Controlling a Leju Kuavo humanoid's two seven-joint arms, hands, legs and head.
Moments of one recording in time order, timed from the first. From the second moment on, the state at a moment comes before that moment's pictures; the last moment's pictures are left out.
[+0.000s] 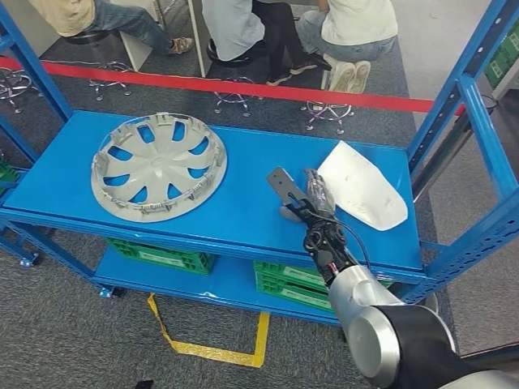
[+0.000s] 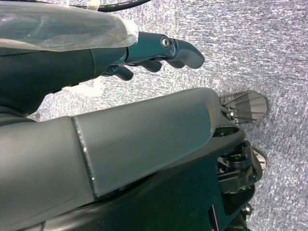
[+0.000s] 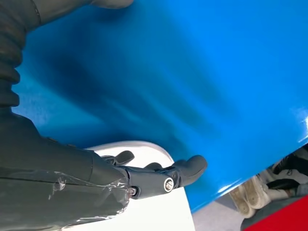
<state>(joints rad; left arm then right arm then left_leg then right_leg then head) -0.19 0.03 -1.17 -0.22 1.10 0.15 -0.01 -0.72 0.31 -0.21 -0.47 0.93 -0.57 -0.10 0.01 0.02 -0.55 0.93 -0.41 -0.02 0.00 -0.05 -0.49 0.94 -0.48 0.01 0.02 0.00</state>
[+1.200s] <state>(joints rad) -0.19 0.03 -1.17 -0.22 1.10 0.15 -0.02 -0.69 0.13 0.43 -0.69 0.78 -0.53 0.12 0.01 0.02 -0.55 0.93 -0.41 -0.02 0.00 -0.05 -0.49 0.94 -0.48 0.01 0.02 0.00</state>
